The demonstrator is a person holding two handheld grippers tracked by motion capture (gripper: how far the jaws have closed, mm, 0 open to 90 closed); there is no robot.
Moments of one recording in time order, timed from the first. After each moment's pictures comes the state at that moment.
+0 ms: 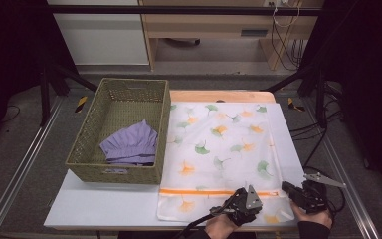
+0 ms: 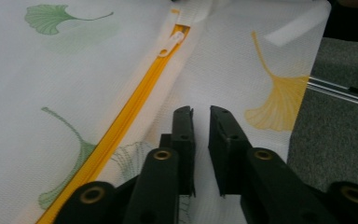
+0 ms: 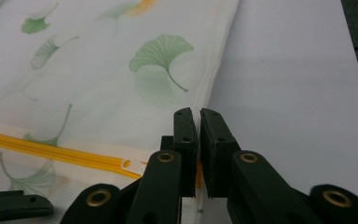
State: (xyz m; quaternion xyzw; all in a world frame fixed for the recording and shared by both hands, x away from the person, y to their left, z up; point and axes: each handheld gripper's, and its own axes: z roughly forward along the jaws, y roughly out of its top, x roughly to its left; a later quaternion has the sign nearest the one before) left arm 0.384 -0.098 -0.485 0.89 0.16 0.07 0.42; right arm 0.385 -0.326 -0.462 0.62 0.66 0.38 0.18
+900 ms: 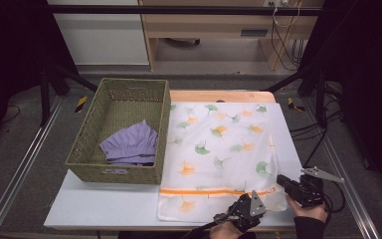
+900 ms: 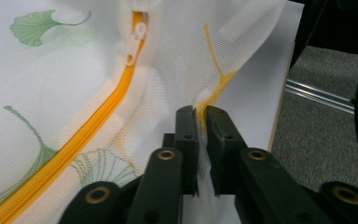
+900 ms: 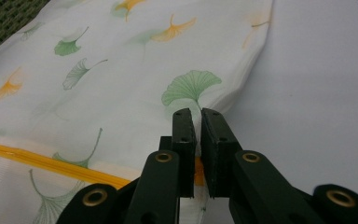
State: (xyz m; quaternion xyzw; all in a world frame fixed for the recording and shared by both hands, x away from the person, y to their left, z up) left arm 0.371 -0.106 -0.493 0.88 0.19 0.08 0.44; right arm 0.395 -0.315 -0.450 0.60 0.66 0.41 0.18
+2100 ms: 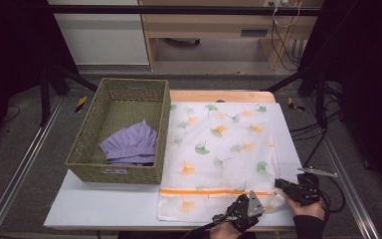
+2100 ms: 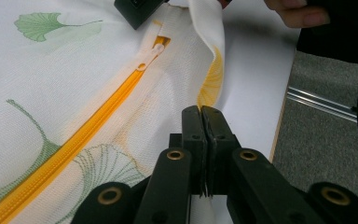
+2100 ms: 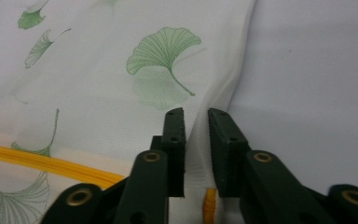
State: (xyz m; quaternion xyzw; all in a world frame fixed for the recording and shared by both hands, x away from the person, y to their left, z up) left arm 0.369 -0.105 -0.496 0.87 0.19 0.08 0.45; right arm 0.413 -0.327 -0.476 0.64 0.66 0.38 0.11
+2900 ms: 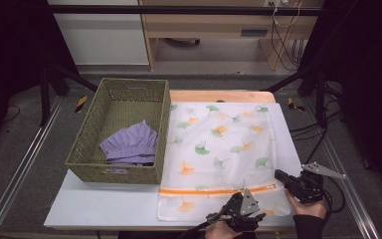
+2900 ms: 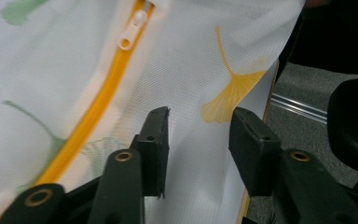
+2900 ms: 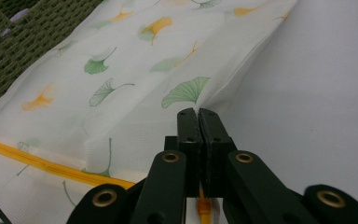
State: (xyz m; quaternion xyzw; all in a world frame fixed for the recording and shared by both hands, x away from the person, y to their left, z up) left arm 0.370 -0.083 -0.475 0.86 0.19 0.07 0.48; right arm 0.400 -0.312 -0.437 0.56 0.67 0.45 0.18
